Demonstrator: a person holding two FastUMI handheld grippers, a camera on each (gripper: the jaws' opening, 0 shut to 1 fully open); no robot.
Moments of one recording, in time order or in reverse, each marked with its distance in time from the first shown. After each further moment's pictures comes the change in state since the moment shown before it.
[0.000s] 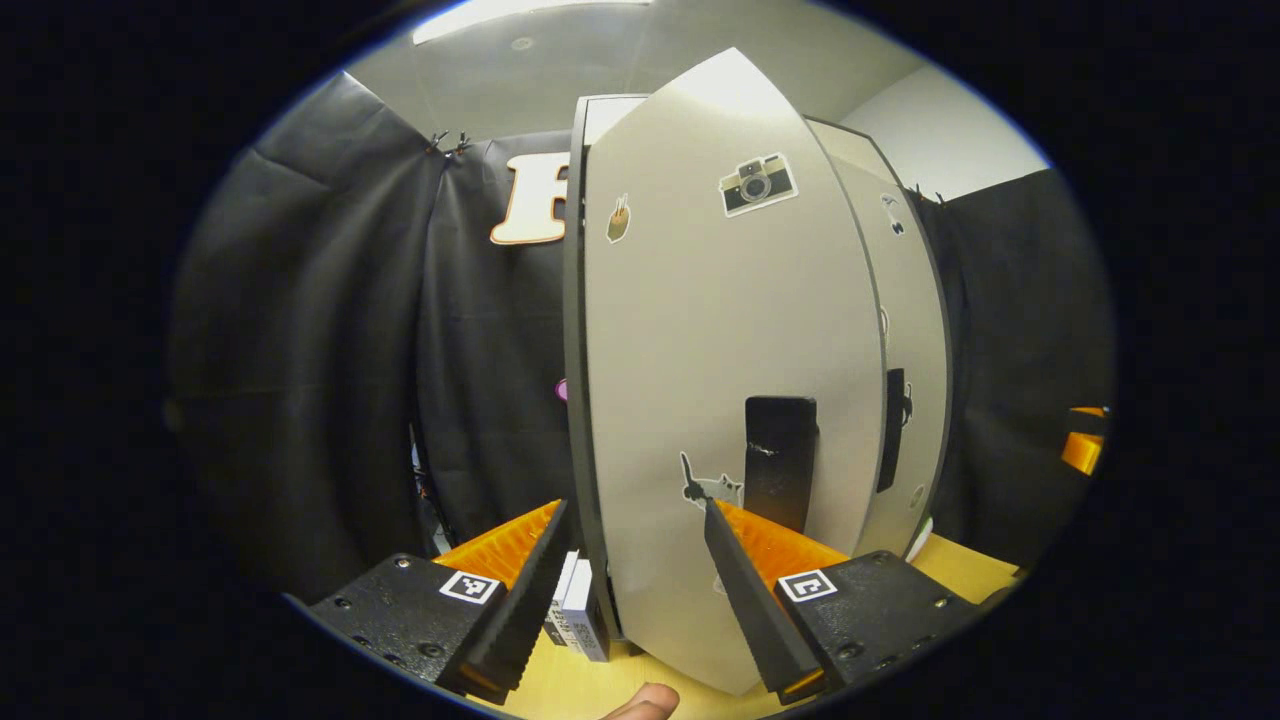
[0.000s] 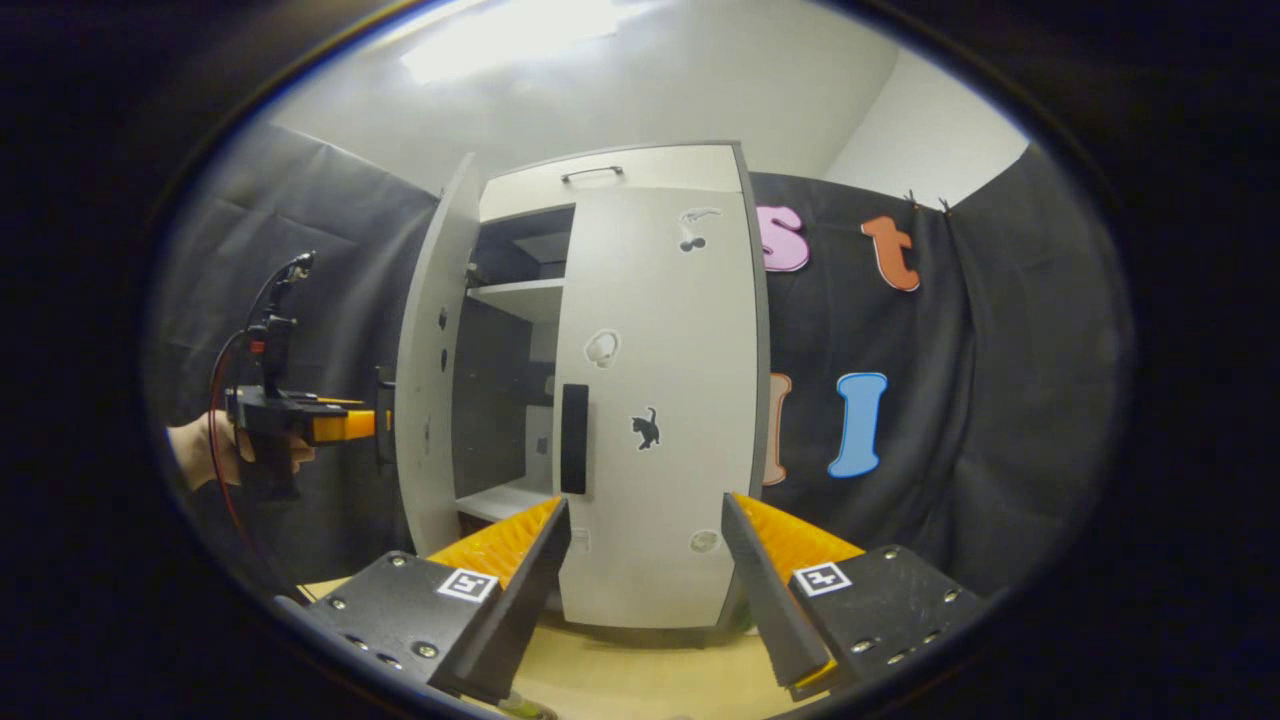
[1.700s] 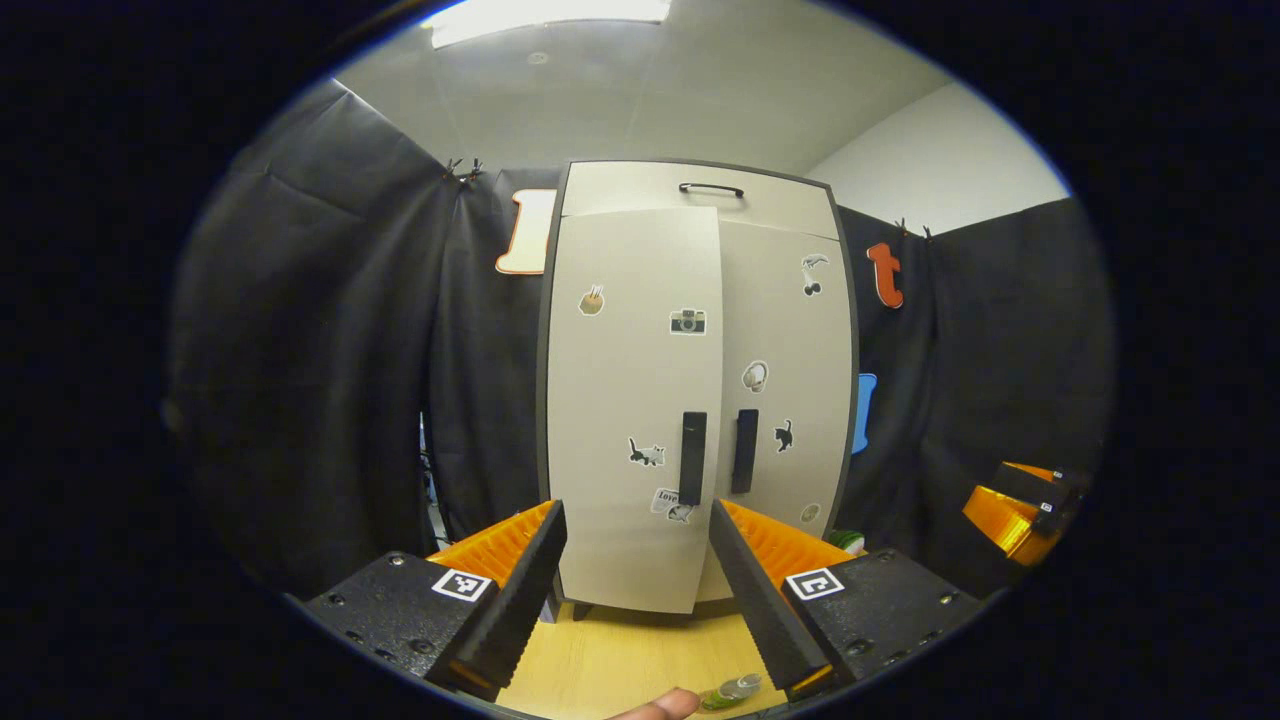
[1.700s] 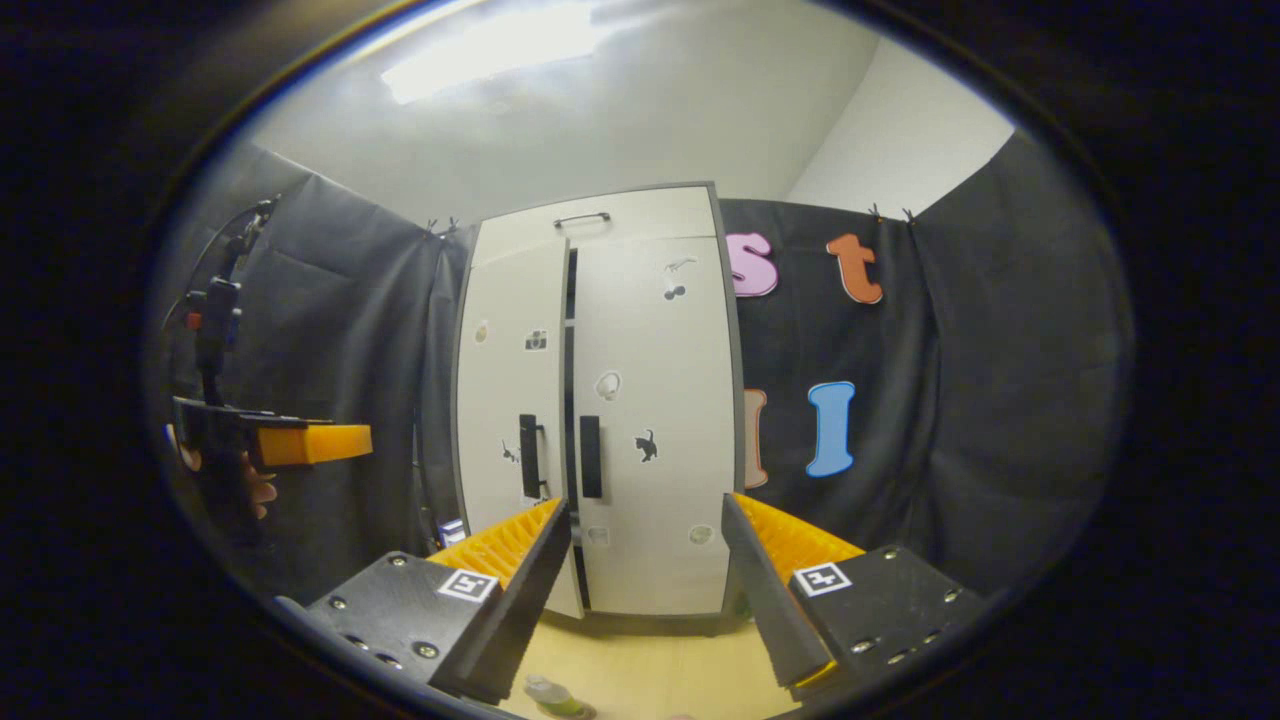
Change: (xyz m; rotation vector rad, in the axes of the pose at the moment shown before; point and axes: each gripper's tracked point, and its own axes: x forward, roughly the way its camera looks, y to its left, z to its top) left arm -0.148 -0.087 0.043 -0.088 -0.017 0.014; right arm -0.087 0.015 0.037 0.057 -0.043 -0.068
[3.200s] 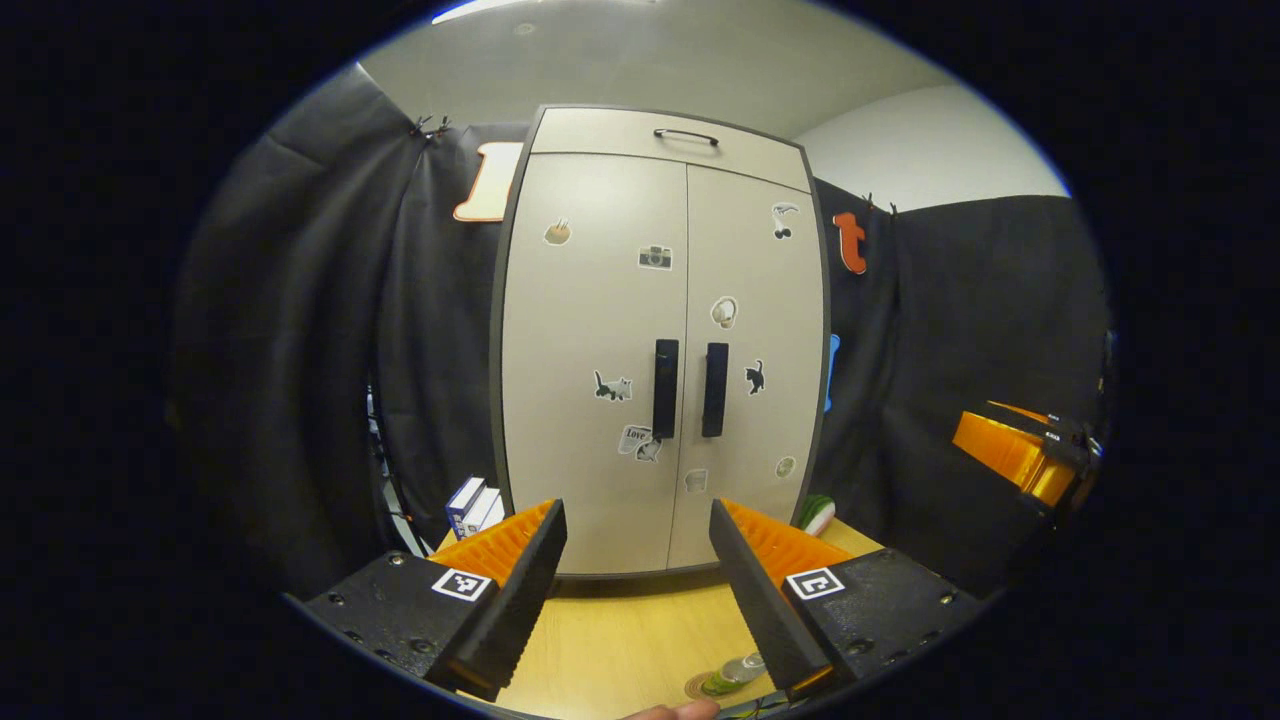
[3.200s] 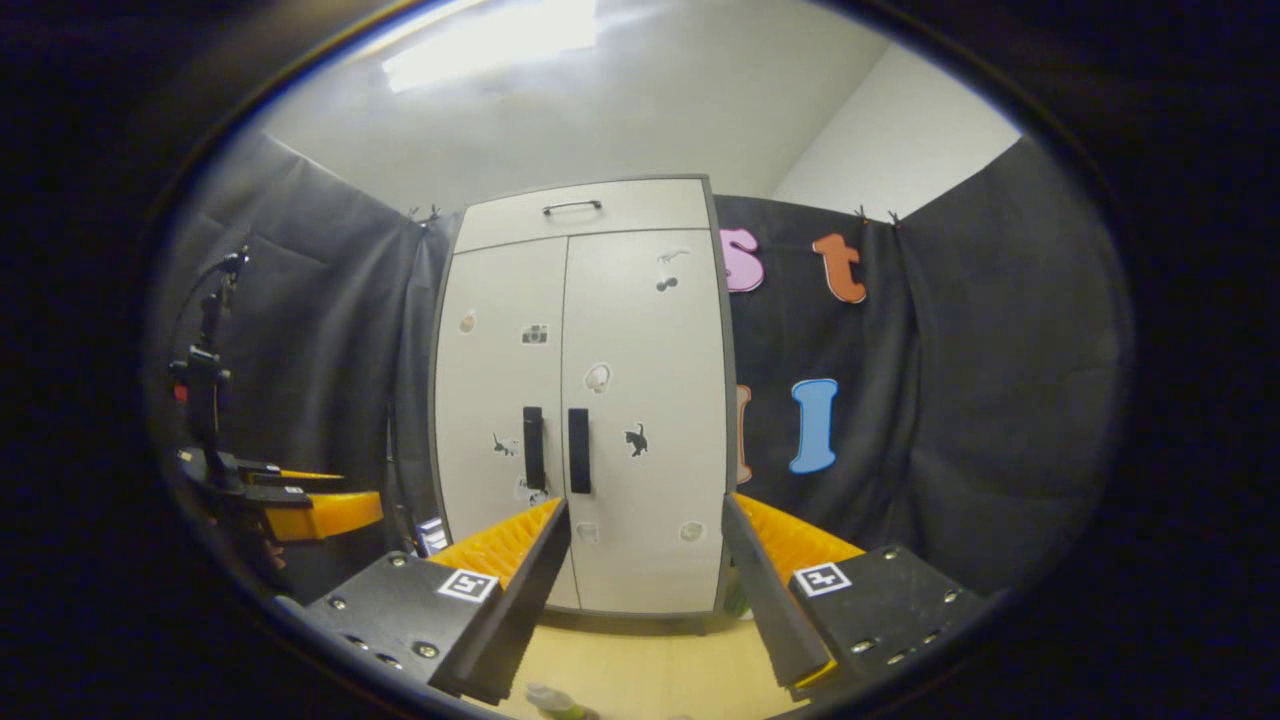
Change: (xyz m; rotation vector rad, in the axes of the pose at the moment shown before) left arm 0.024 -0.008 -0.070 -0.024 0.101 -0.157; right arm 0.013 0.010 -0.010 -0.008 0.012 -0.084
